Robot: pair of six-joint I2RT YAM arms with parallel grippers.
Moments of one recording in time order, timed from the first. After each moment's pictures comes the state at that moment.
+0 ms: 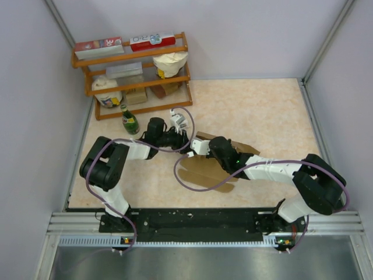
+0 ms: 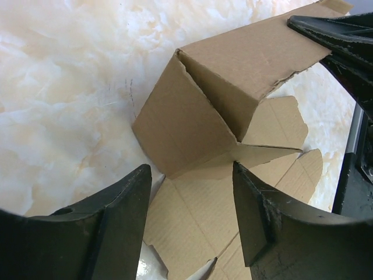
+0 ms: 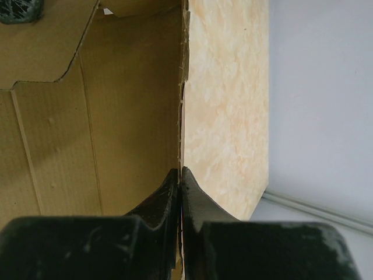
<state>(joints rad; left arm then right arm) -0.40 1.76 0.77 0.47 0.75 -0.26 0.89 1.48 0.72 0.17 0.50 -0.89</state>
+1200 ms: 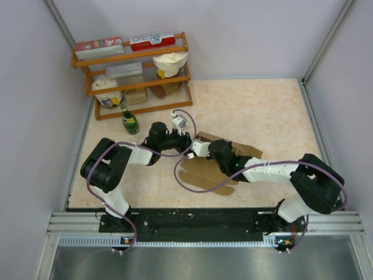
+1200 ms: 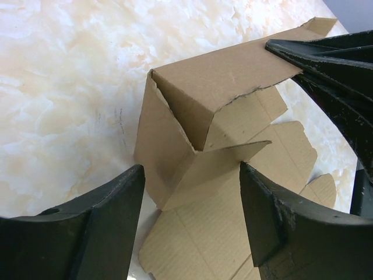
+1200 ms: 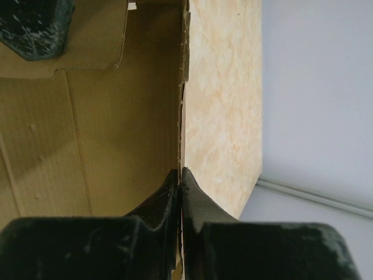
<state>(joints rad) -0.47 1.75 0.69 0.70 0.67 -0.29 0.92 1.49 0.69 0.21 0.58 -0.88</state>
